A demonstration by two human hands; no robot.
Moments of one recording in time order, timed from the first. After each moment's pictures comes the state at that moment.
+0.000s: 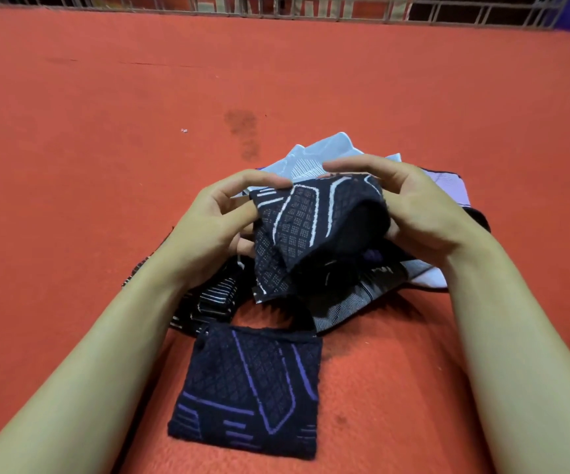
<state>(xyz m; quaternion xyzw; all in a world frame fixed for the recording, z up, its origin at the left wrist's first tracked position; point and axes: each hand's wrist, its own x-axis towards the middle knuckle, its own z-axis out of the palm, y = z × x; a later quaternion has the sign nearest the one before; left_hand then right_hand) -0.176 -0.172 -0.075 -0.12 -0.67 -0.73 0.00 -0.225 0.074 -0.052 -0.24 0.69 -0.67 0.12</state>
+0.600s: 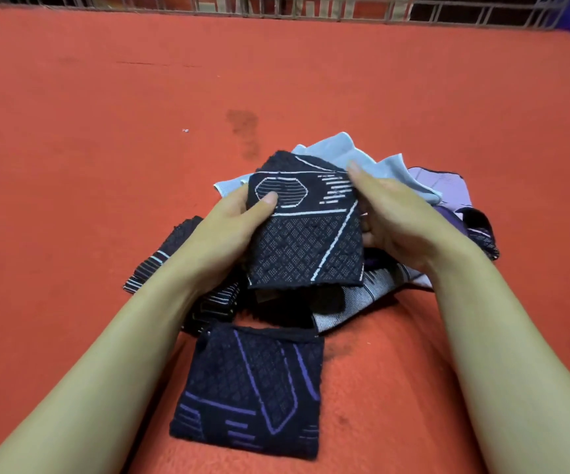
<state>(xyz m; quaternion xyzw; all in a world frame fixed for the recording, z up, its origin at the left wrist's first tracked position) -0.187 -0.164 -0.089 -0.04 -0.71 -0.71 0.00 -0.232 0.054 -0.063 -0.11 0.71 -0.67 0.18</state>
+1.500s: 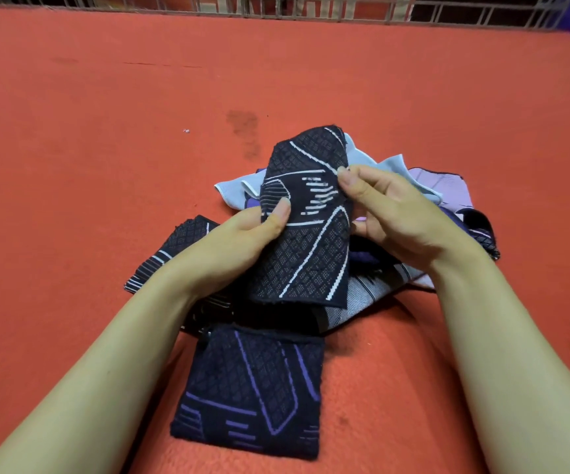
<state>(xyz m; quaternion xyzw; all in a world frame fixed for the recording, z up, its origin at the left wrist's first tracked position) -0.171 -0.162 -0.080 -0.07 -0.74 -0.66 -0.11 -0.225 0.056 -0.058 -0.21 0.68 -0.69 0.13</state>
